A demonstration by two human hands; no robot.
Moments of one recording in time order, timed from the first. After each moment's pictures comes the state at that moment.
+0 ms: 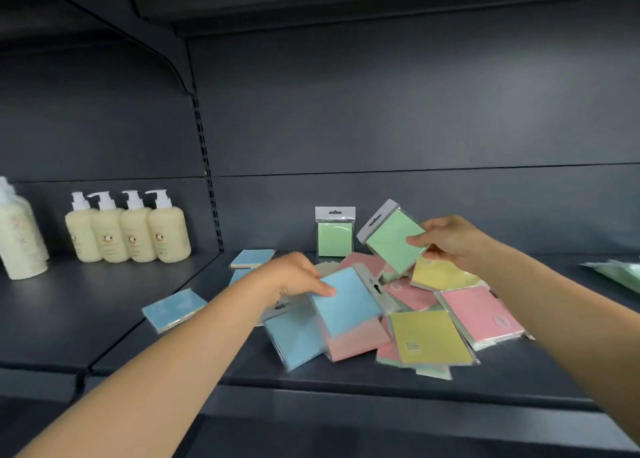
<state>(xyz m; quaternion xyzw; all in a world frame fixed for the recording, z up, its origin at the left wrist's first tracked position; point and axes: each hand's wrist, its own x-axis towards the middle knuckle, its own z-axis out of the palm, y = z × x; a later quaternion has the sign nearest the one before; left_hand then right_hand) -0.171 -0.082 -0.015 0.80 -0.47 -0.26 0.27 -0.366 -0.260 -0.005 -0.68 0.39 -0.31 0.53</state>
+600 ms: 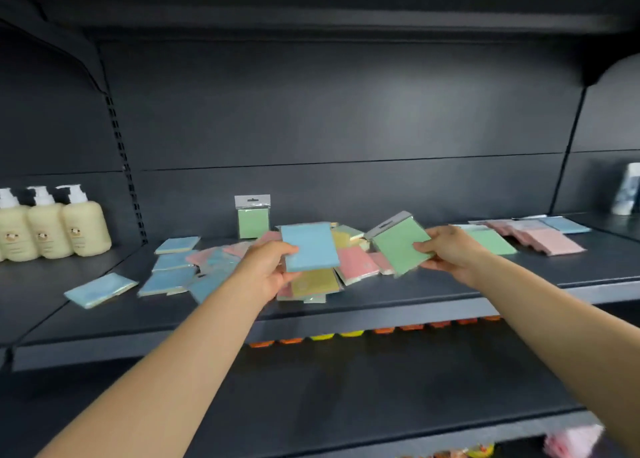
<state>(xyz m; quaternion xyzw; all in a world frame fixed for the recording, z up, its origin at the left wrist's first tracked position) -0.321 -0.047 -0.014 0.51 -0.26 -0.47 0.67 -0.564 -0.170 -0.016 -0.58 0.48 -0.40 0.53</state>
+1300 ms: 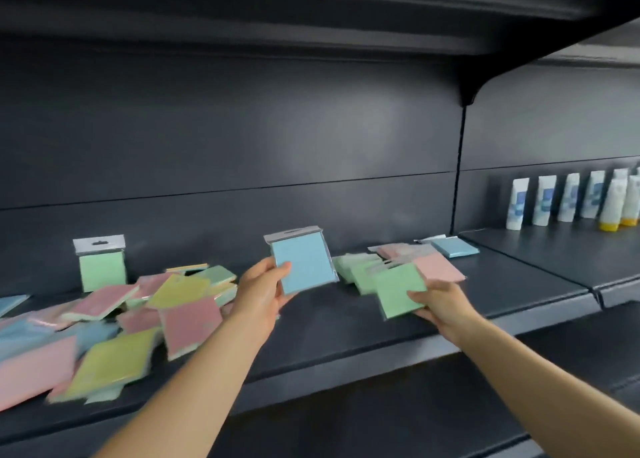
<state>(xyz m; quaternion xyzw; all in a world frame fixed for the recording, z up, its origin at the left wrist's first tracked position) -0.526 -0.214 -0.030 0.46 -0.31 -0.45 0.70 -0.771 -0.292 -0.071 -0.45 0.51 -0.49 0.55</state>
